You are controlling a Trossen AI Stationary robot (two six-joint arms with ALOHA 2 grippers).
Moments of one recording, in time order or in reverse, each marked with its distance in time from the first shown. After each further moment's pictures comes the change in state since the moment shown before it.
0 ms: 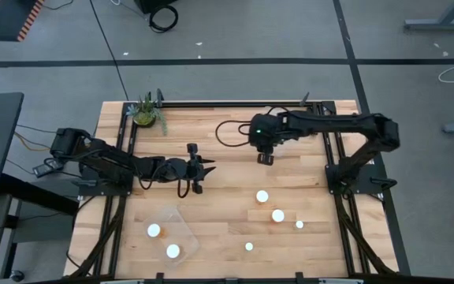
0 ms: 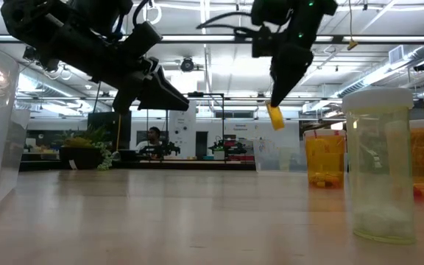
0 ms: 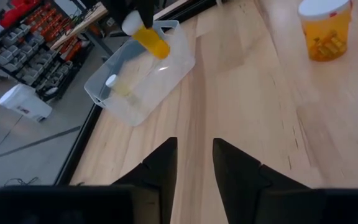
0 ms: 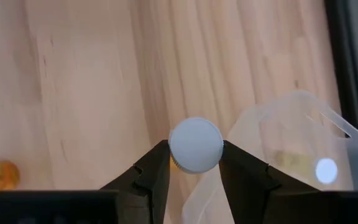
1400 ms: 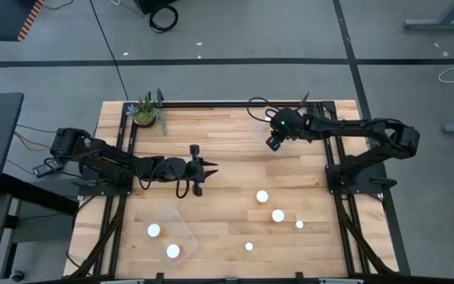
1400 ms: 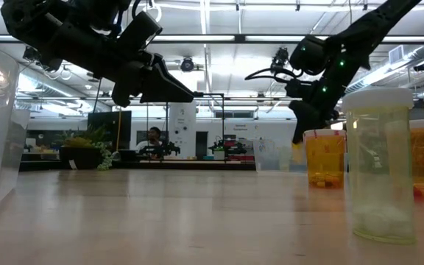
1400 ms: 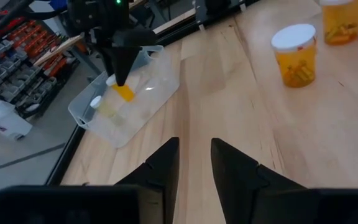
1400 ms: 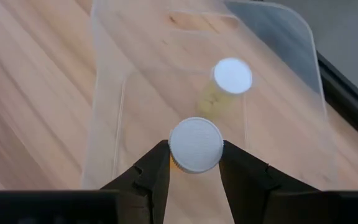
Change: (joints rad) left arm 0.000 0.002 0.000 0.058 0.091 -0.002; right arm -0.295 -0.199 -0.564 0.584 0.097 0.216
